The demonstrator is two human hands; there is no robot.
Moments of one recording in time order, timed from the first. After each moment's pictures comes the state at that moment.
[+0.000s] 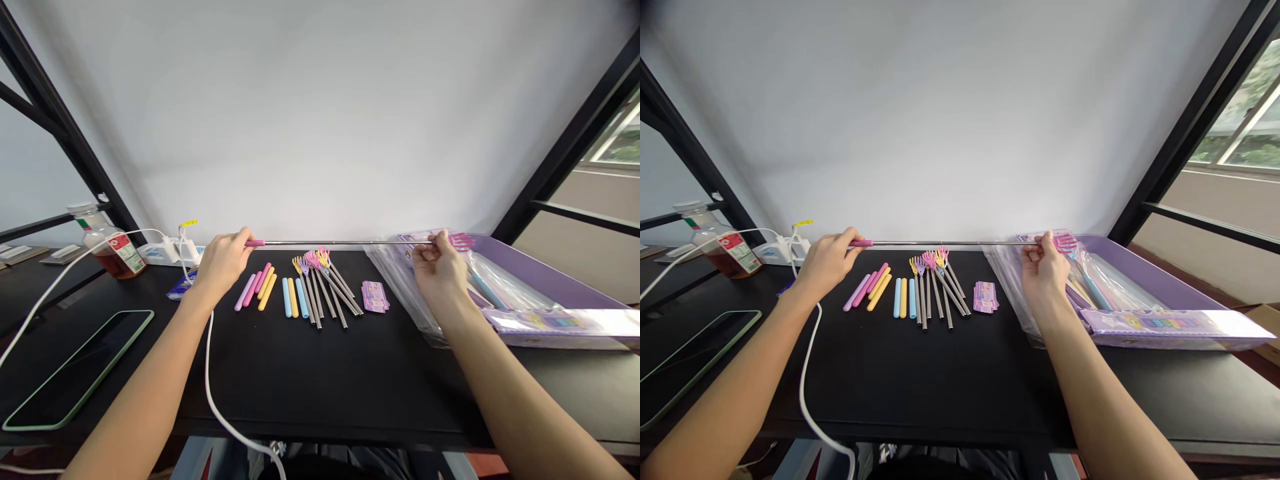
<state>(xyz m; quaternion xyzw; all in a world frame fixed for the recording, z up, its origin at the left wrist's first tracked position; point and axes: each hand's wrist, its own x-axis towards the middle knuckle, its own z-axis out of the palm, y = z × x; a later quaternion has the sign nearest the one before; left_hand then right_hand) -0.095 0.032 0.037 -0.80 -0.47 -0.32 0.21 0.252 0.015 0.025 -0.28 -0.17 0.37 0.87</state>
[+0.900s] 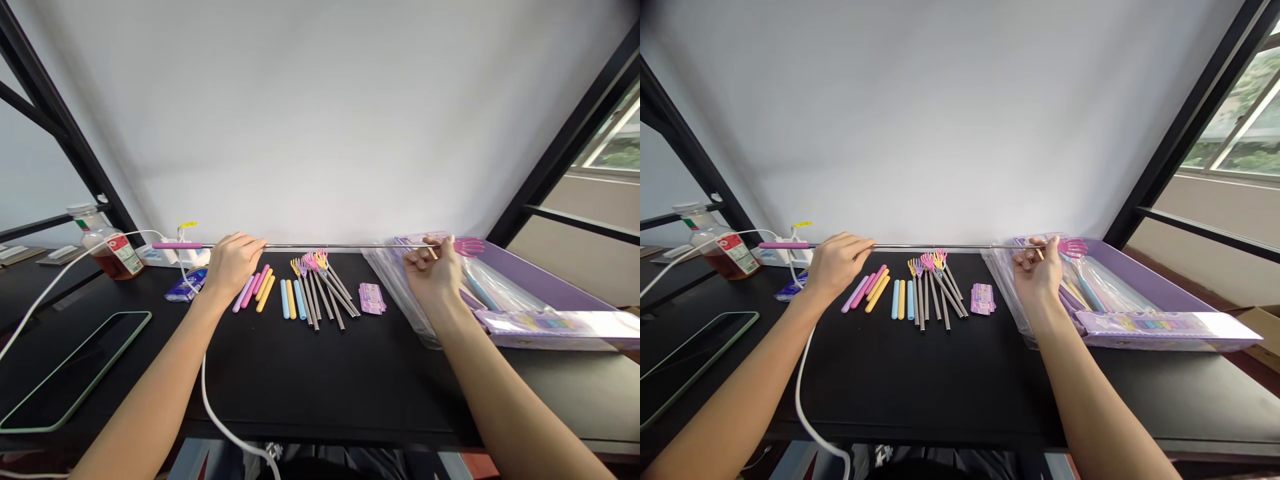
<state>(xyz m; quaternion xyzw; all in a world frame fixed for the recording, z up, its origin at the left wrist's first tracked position) -0.094 0.037 0.031 -0.79 -0.40 -0.35 0.29 0.267 0.008 0.023 -0.26 -0.18 0.42 0.85</state>
